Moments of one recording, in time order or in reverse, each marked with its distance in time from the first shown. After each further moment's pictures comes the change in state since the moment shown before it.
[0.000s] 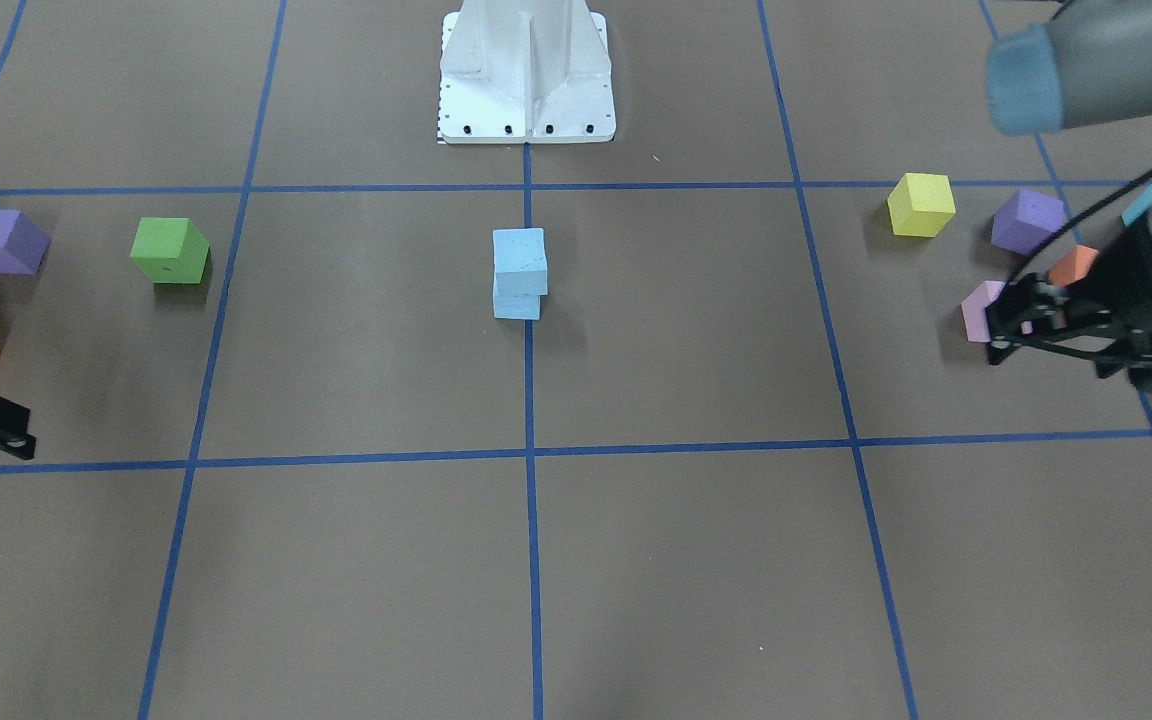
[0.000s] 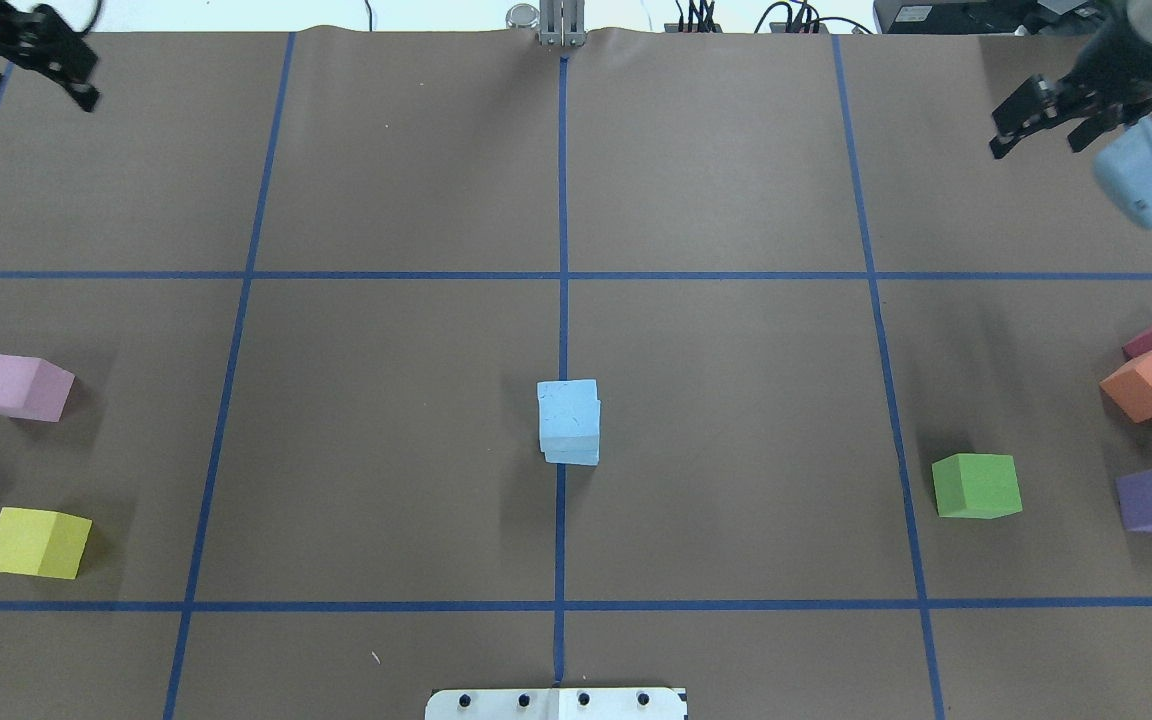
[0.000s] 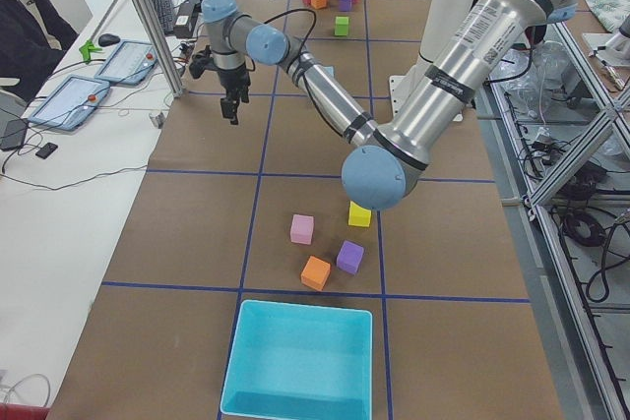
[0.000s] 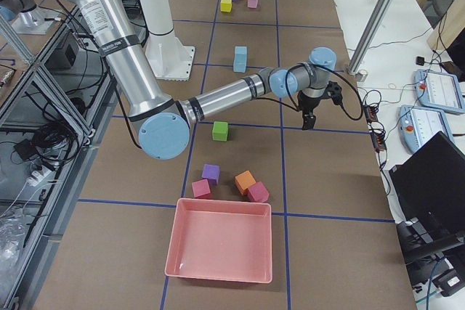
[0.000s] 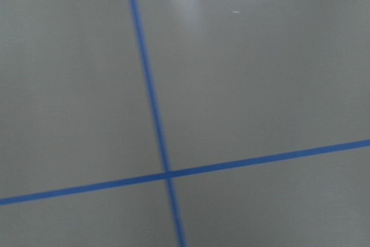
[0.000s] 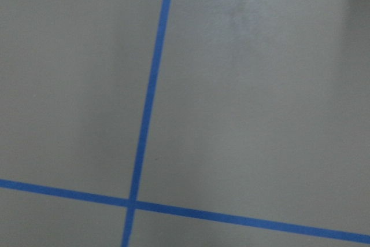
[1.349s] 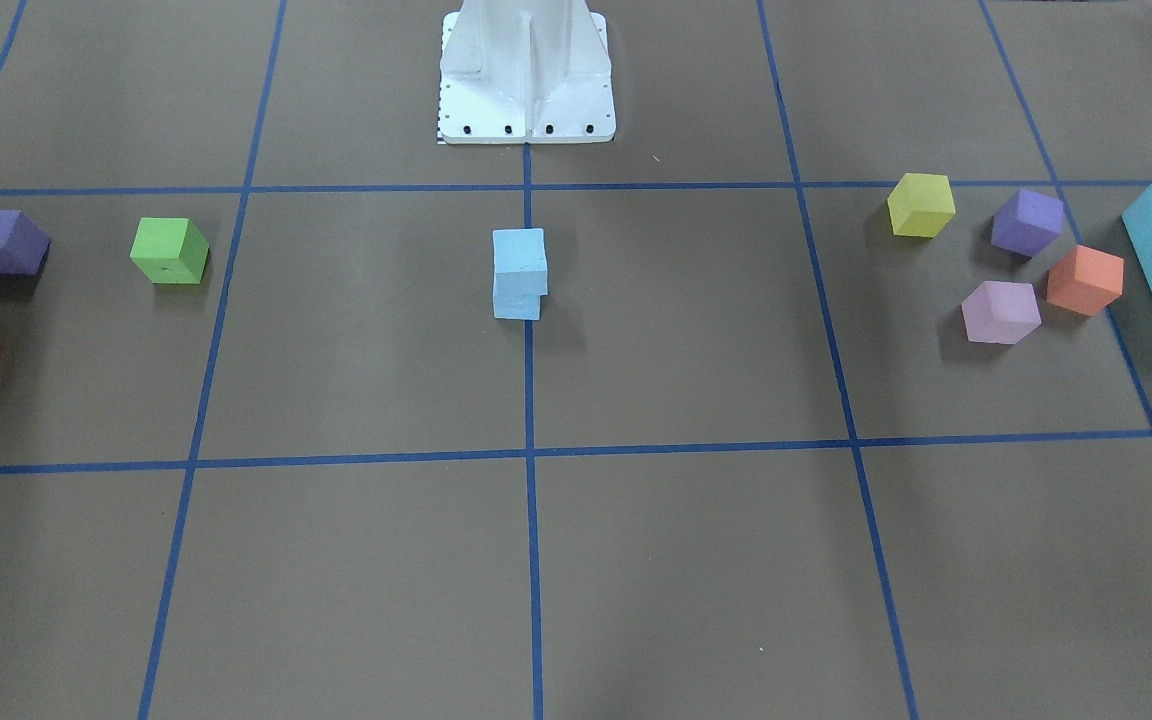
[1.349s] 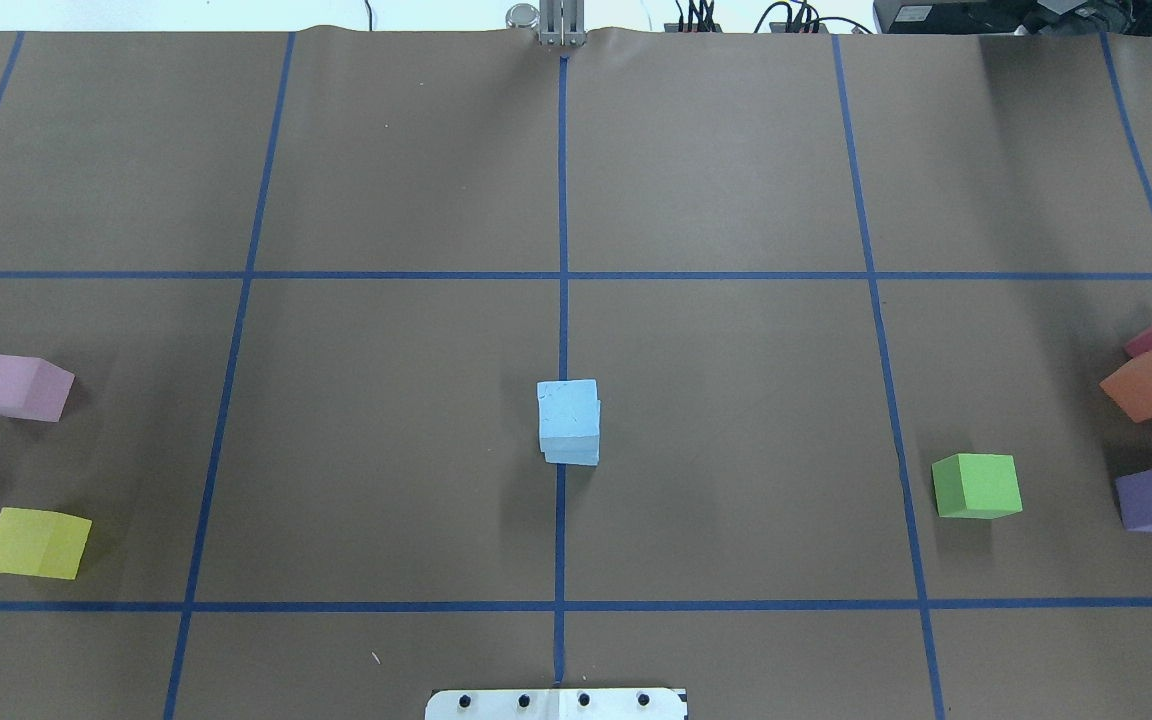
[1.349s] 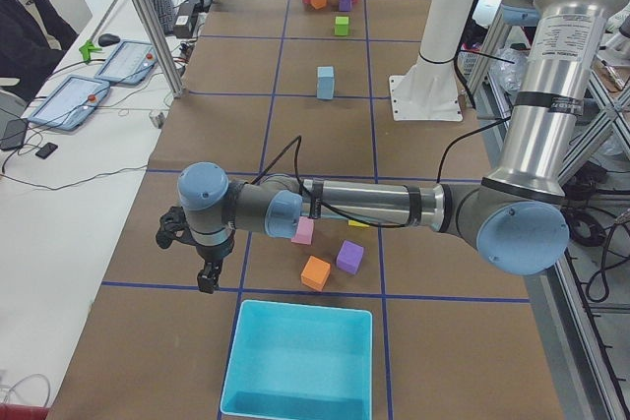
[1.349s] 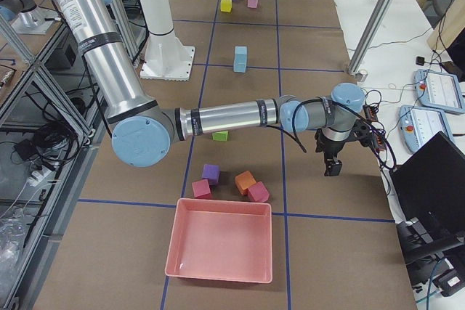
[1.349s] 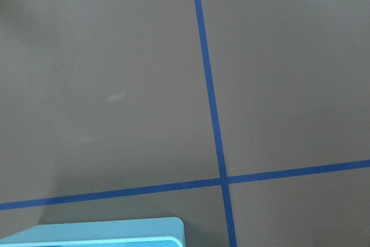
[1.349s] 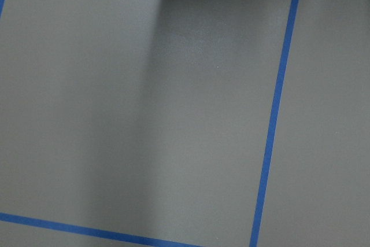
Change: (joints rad) left arm -0.293 0.333 0.272 -0.456 -0.028 0.255; right arm 0.177 -0.020 -0.151 0.029 -0.058 -0.277
